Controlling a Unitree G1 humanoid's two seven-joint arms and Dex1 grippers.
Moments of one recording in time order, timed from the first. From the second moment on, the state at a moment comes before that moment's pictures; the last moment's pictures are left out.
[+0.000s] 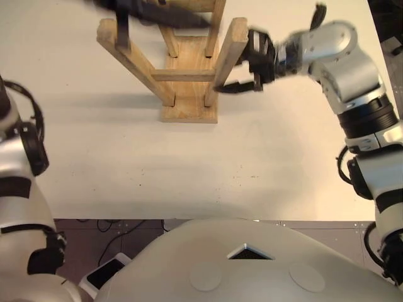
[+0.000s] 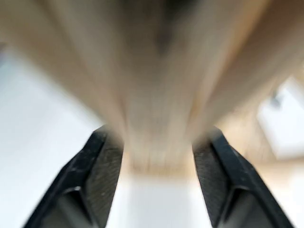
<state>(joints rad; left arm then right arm) -1.06 0.76 -0.03 -0.18 -0.49 0.88 -1.22 -0.63 -0.58 0.54 0.31 0.20 0.32 1.15</state>
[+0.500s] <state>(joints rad) -0.56 0.53 0.27 0.29 -0.56 0.71 -0.94 -0.25 -0.50 0.24 -0.17 0.63 0.59 1.16</state>
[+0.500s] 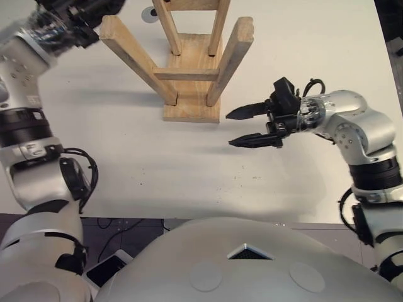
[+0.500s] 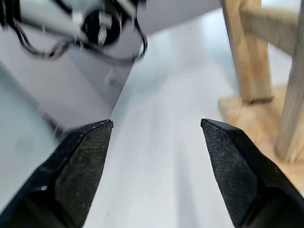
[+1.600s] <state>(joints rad) -0.41 0.59 -0.09 0.61 -0.21 -0.22 -1.25 -0.13 -0.44 0.21 0.04 0.27 0.11 0.95</state>
